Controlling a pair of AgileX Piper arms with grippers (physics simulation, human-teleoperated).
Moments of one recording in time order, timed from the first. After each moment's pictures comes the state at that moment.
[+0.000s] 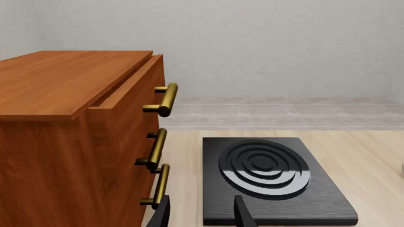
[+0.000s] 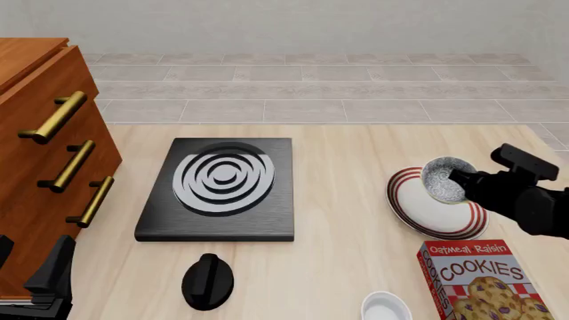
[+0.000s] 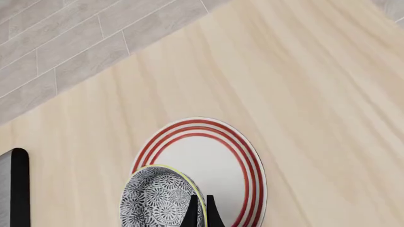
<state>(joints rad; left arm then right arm) 0.00 0.01 0.00 0.00 0.00 -0.17 1.54 -0.66 -0.15 0.36</state>
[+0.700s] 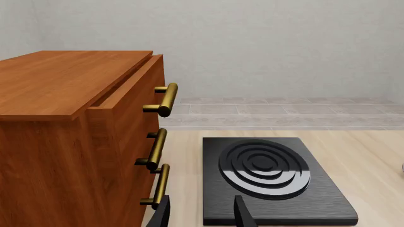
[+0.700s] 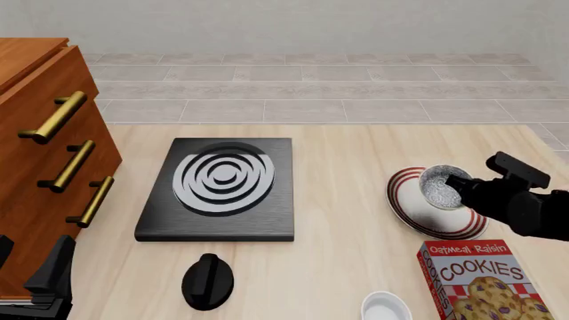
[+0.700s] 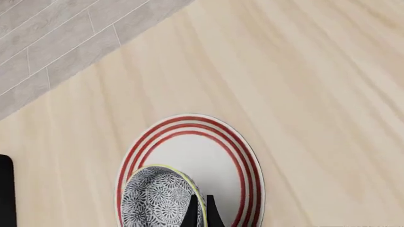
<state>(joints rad) 0.00 0.01 0.00 0.00 0.00 -0.18 1.64 -0.66 -0.19 0.39</state>
